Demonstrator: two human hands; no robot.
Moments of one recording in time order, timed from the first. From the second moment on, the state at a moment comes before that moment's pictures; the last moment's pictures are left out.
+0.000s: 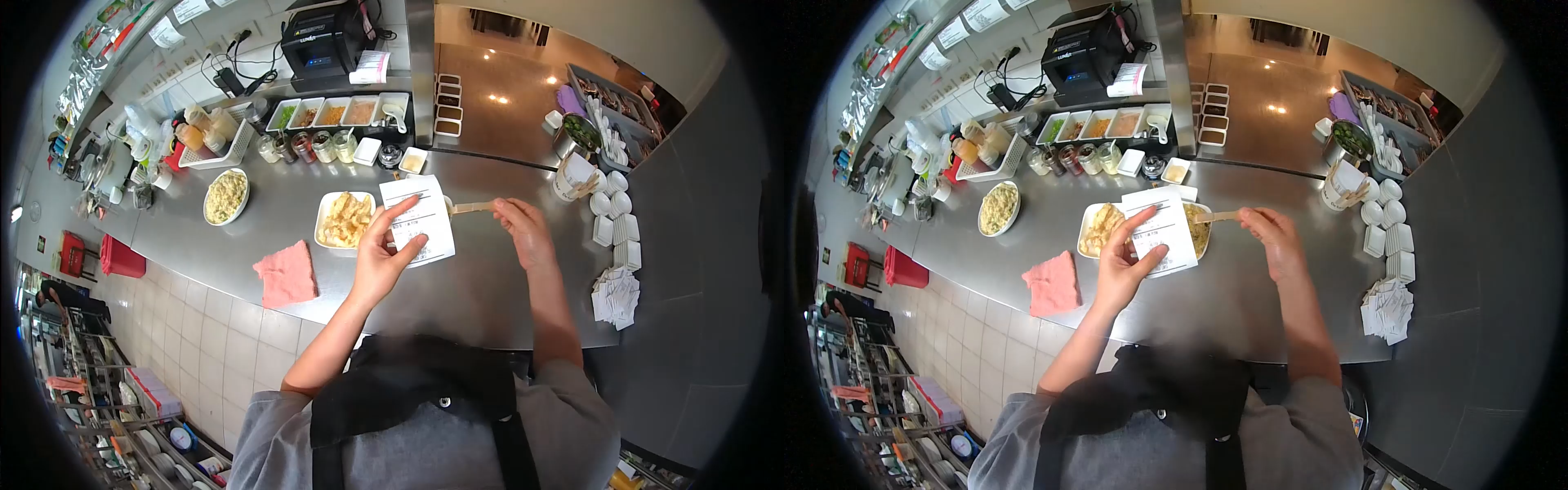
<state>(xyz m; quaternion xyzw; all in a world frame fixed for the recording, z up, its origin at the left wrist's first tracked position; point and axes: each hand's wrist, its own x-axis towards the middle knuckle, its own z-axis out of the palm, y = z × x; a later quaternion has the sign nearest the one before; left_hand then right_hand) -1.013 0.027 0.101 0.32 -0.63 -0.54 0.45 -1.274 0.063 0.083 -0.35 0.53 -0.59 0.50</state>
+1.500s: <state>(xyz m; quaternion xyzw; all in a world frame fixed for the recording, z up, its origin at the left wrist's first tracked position) -0.943 0.049 0.122 0.38 -0.62 -0.55 0.42 -1.584 -0.013 0.032 -0.30 0.92 -0.26 0.05</state>
